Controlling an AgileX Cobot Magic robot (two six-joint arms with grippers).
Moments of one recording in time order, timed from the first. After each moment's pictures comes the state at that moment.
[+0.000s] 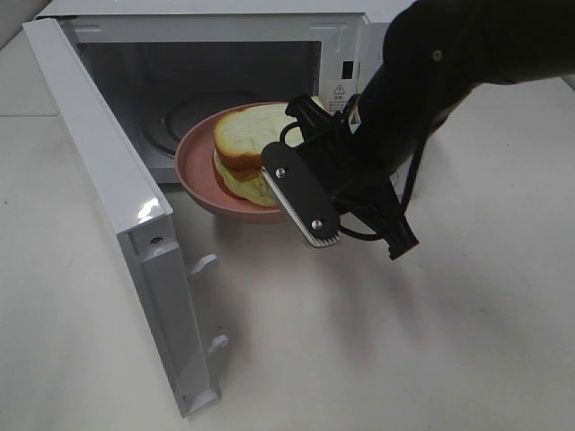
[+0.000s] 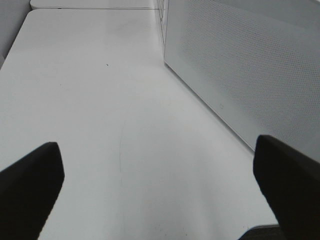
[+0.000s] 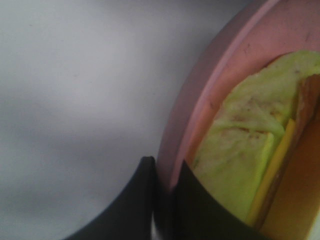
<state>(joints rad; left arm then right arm) 0.02 0.00 -0.50 -0.13 1.04 0.06 0.65 1.74 -1.10 -0.04 0.48 -1.53</state>
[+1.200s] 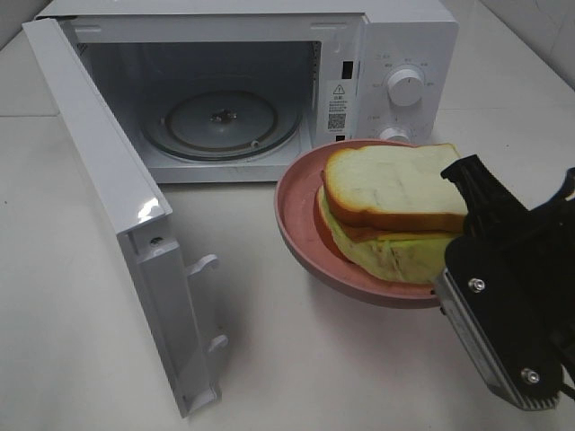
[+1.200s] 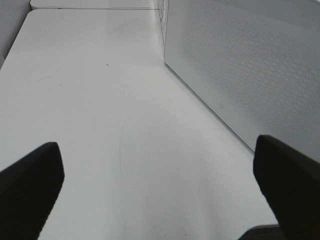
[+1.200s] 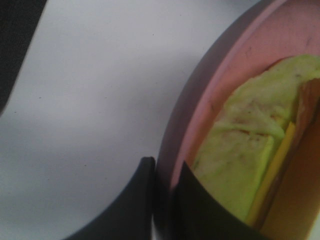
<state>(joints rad) 0.02 0.00 -0.50 -0.13 1.04 0.06 0.65 1.14 -0.56 -0.04 0.49 -1.38</state>
